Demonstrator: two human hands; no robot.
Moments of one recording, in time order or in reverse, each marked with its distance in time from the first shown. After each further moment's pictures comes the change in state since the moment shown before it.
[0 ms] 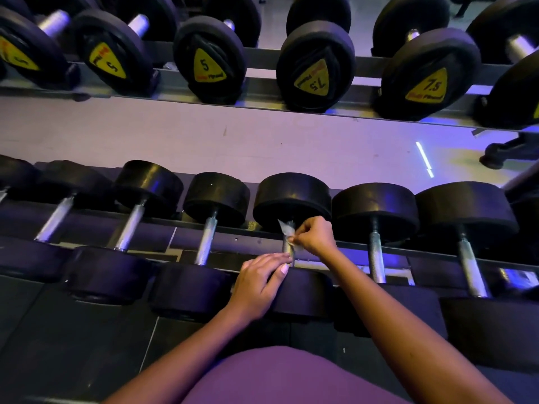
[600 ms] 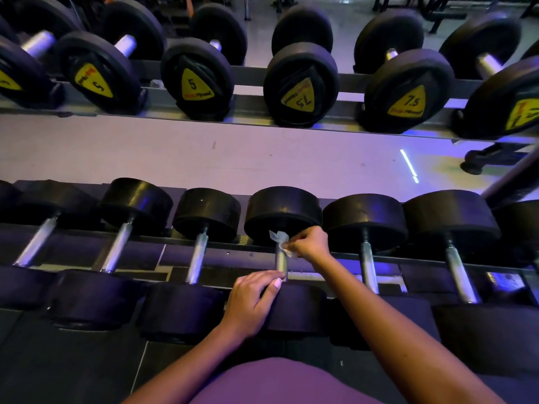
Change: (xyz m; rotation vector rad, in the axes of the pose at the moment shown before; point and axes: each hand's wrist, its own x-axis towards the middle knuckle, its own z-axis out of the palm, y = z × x) left_hand 0.001 0.000 -0.001 -0.028 0.021 0.006; right_hand 0.010 0.001 -0.007 0.168 0.034 0.091
